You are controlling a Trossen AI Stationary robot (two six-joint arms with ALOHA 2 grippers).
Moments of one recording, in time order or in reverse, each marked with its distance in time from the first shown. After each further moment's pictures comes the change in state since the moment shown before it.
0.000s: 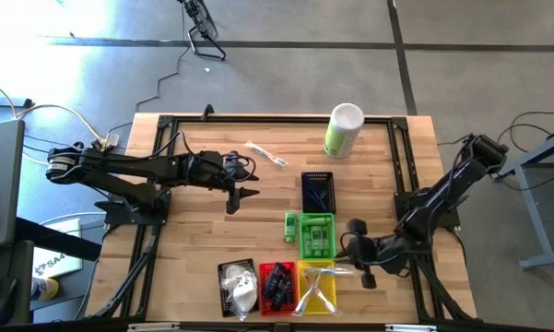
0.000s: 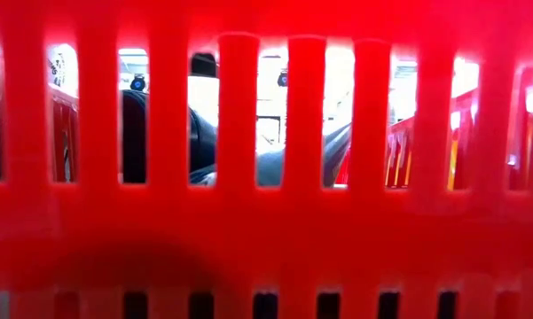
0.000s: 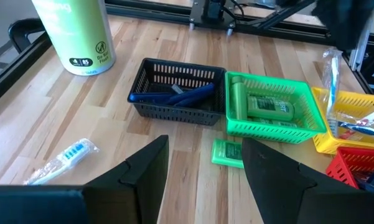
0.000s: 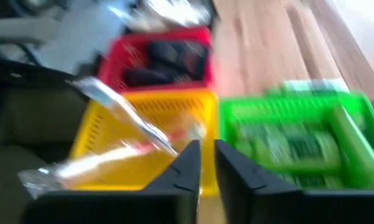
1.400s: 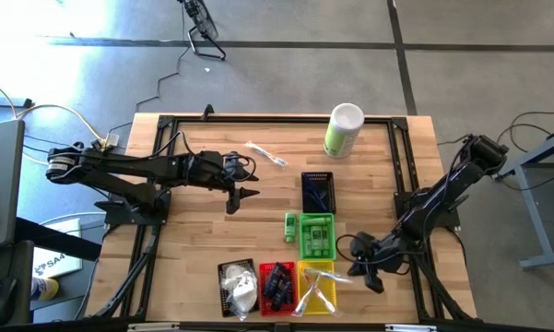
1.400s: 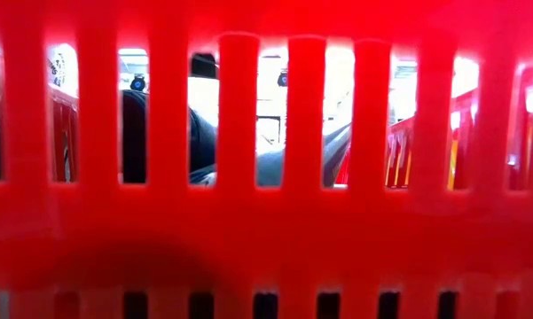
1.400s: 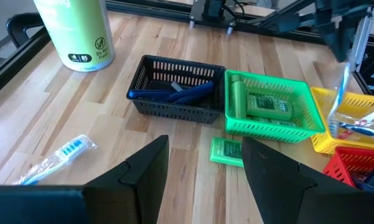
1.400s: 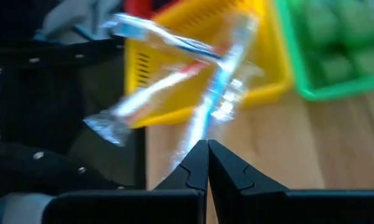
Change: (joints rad) left arm 0.000 0.000 0.000 -0.007 0.004 -0.017; right arm 0.001 0.008 -0.105 0.039 -0.340 0.438
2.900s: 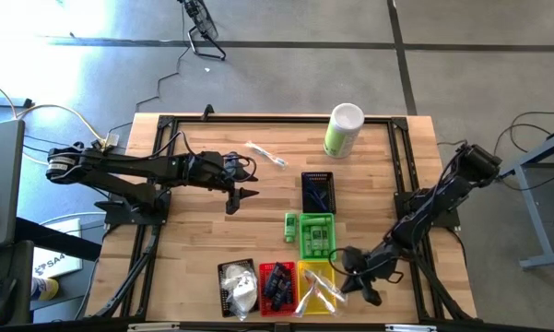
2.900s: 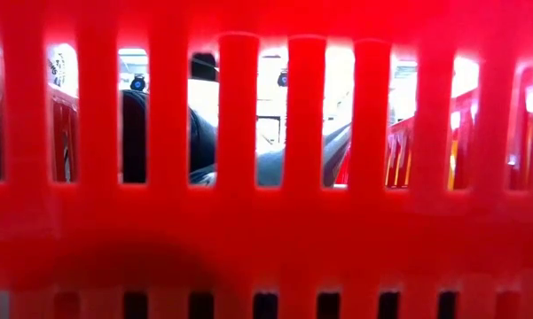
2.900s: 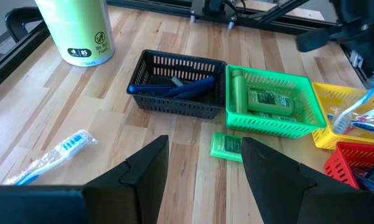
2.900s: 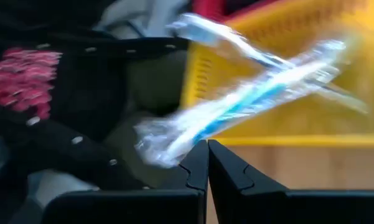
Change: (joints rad) left arm 0.000 0.000 0.000 -0.018 0.001 0.000; right arm -0.007 0.179 0.000 0.348 -0.105 -0.132
